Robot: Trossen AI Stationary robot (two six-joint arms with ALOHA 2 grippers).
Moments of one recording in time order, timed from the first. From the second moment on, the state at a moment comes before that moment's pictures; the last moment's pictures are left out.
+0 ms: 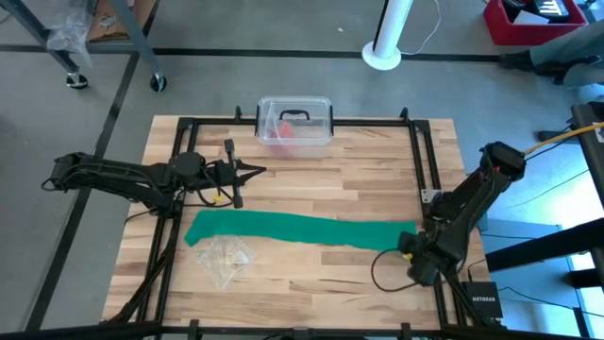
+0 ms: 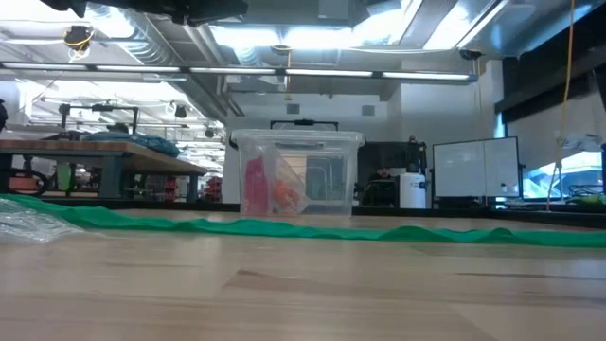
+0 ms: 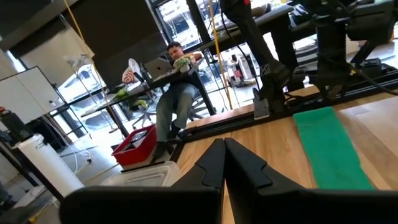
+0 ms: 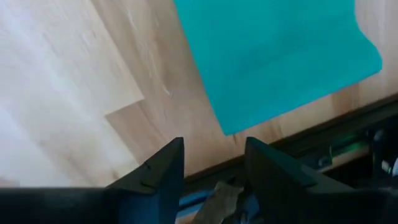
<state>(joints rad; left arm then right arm) -0.01 0.88 0.56 0.32 -0.25 0.41 0.97 1.35 0.77 -1.08 -0.06 1.34</state>
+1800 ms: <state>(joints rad) -0.01 0.88 0.56 0.32 -0.25 0.45 1.10 1.55 0.97 -1.38 0.17 1.23</state>
